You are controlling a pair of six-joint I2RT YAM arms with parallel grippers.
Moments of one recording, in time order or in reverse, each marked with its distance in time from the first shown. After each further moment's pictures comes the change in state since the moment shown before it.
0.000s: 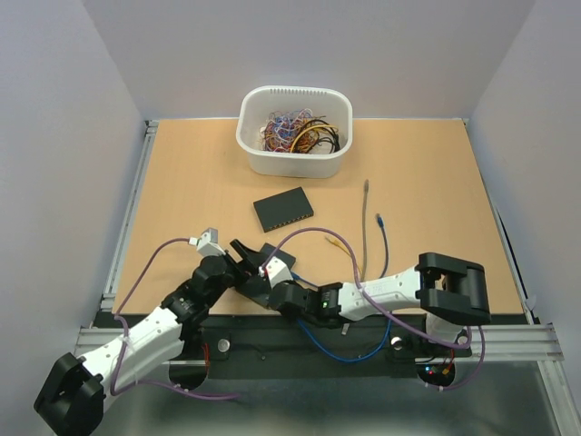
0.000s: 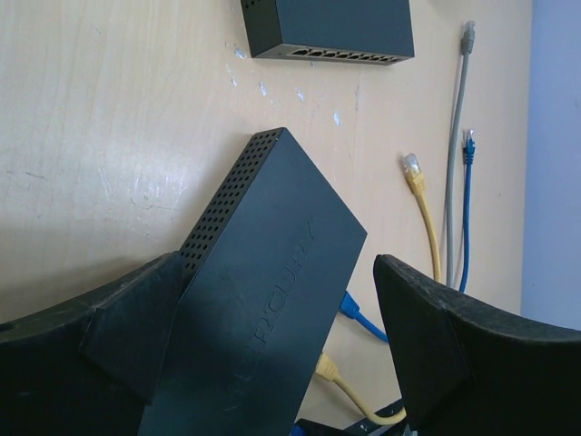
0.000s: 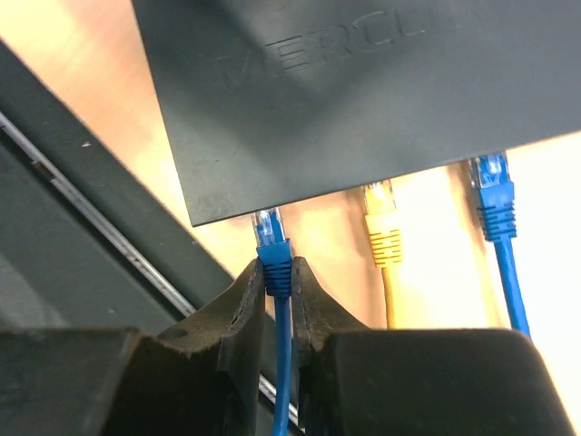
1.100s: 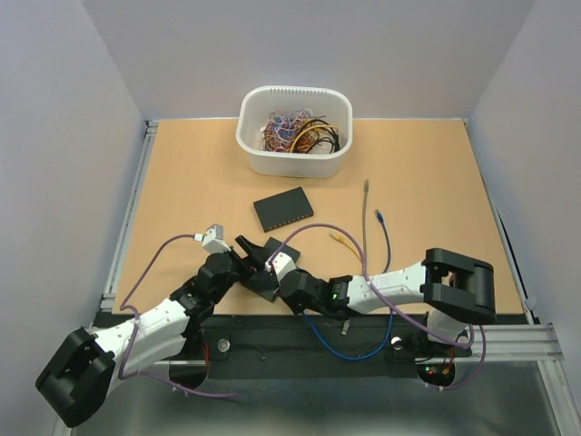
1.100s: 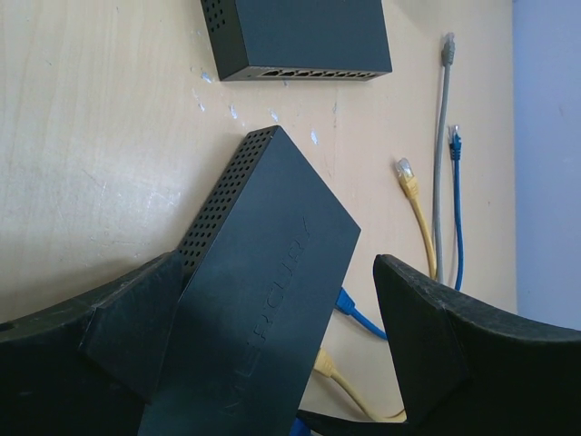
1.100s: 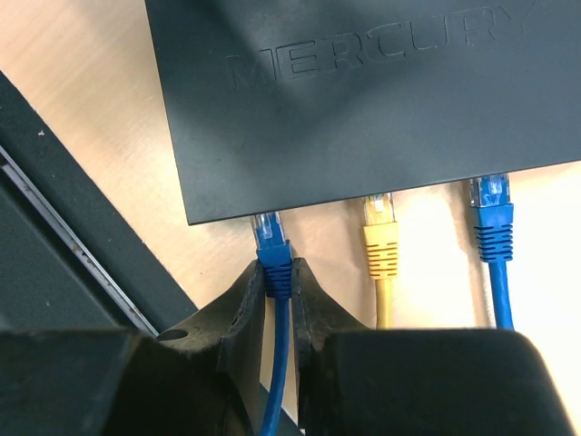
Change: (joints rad) left arm -0.034 0.179 0.000 0.231 -0.031 0.008; right arm -0.085 -0.047 -0.100 0.119 -0.085 -0.157
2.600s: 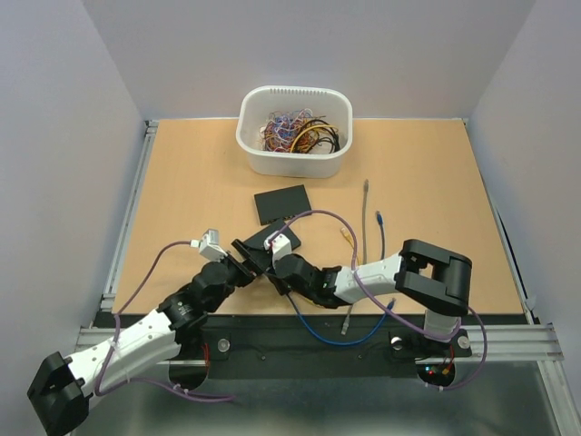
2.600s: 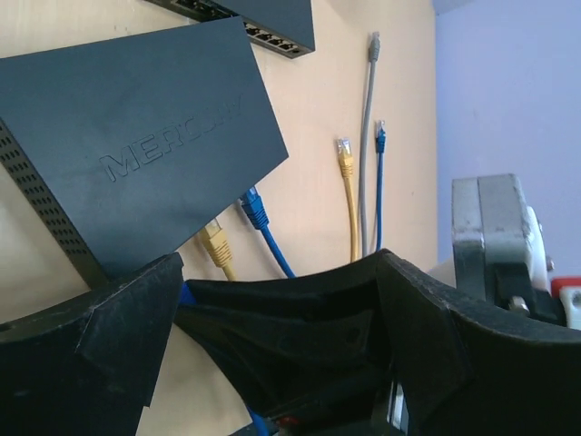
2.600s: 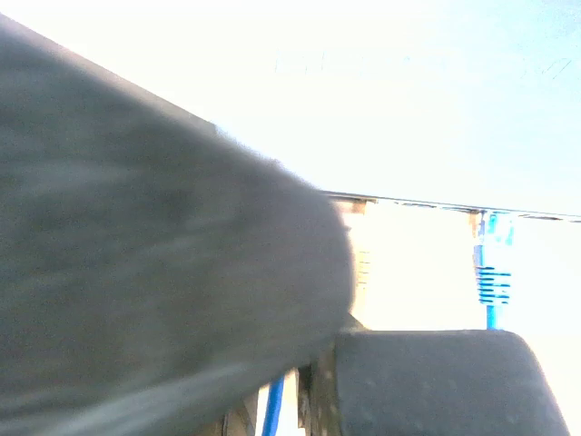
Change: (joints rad) left arm -0.135 -0.237 0.016 -0.189 -0.095 -0.148; right arm -0.101 0.137 0.053 0.247 0.021 0.031
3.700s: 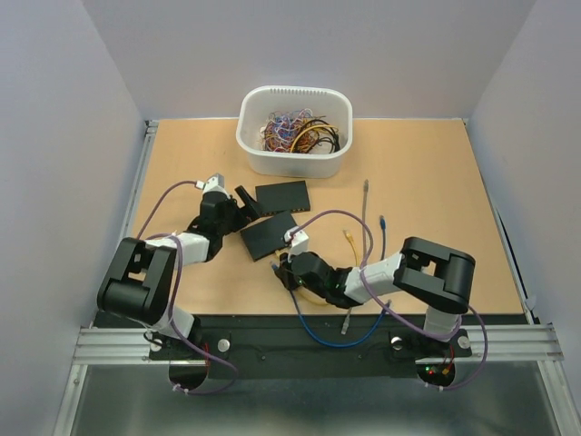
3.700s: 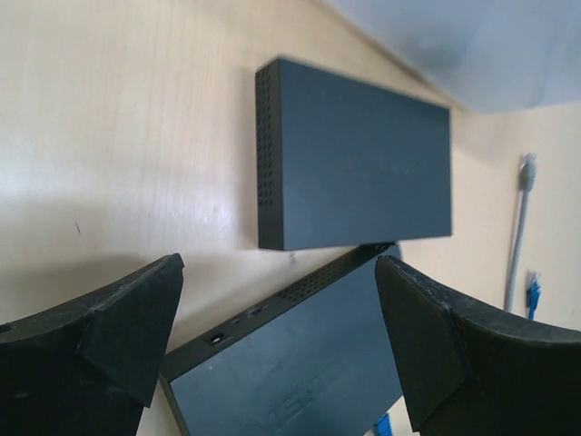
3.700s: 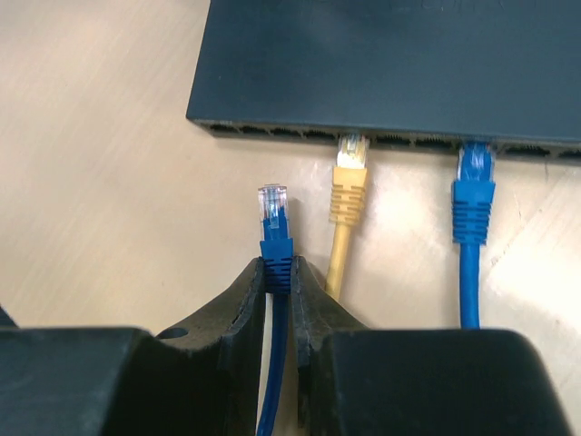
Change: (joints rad) left arm 0.556 0.899 0.449 0.327 0.354 0.462; right arm -0.058 0.014 -0.126 0.243 -0.005 0.129
